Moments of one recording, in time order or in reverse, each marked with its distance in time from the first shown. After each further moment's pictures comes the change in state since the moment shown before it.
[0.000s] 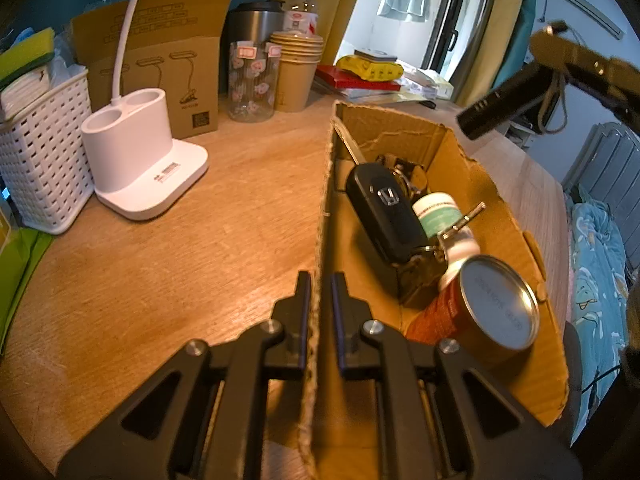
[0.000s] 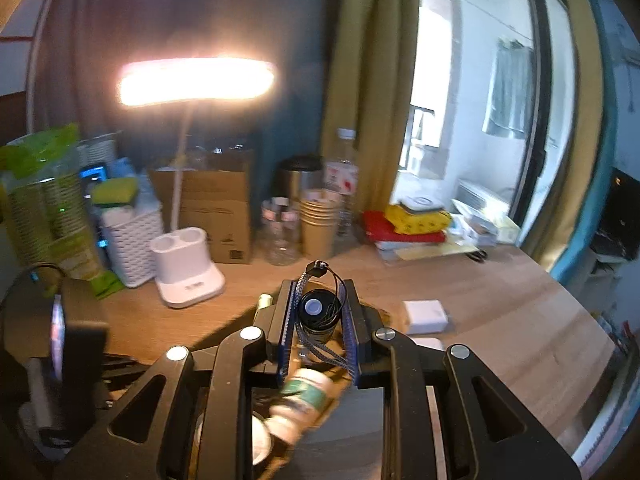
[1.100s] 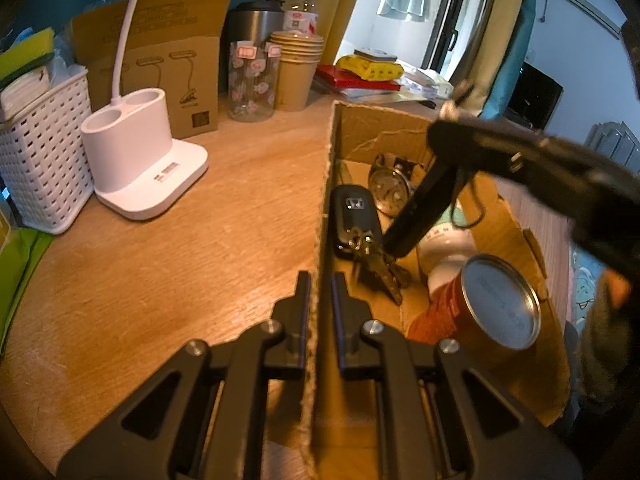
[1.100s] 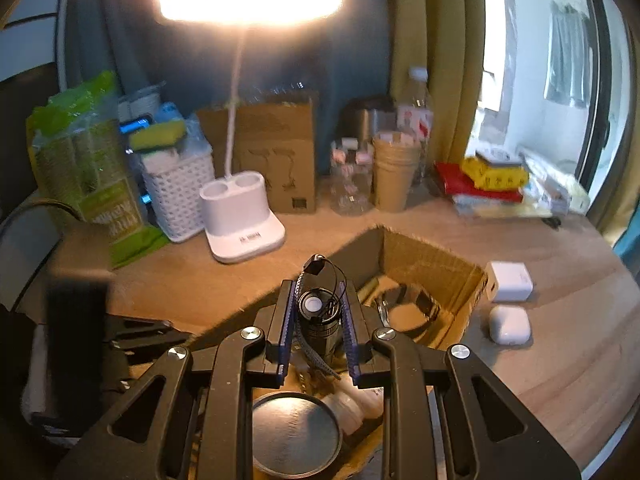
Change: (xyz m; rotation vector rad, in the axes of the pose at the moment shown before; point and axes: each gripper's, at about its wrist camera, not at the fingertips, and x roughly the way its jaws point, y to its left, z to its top) left arm 0.002 -0.001 0.002 0.001 0.003 0.001; right arm 0.059 0.015 -0.032 0.011 0.184 0.186
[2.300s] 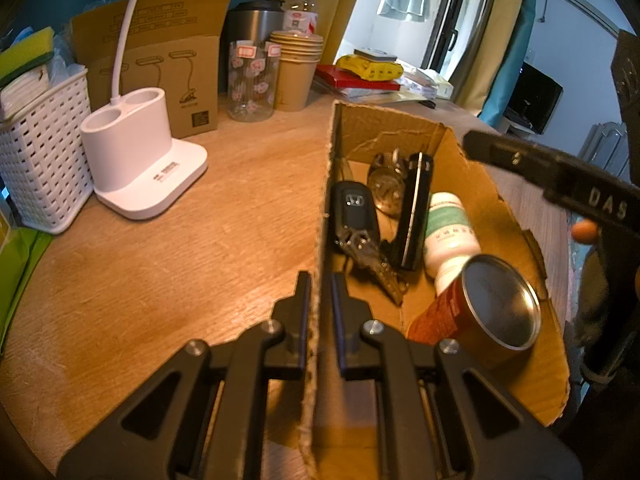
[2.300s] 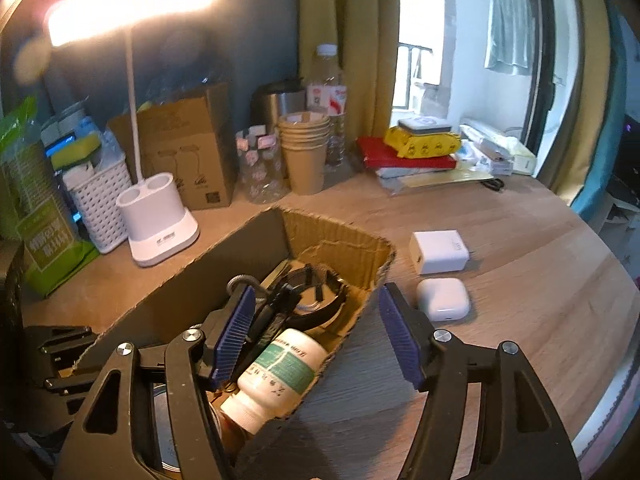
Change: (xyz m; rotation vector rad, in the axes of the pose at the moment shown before) left arm 0.001 0.000 0.001 0.000 0.002 0.000; right arm -0.008 -0.055 -0.008 0.126 -0.013 -0.181
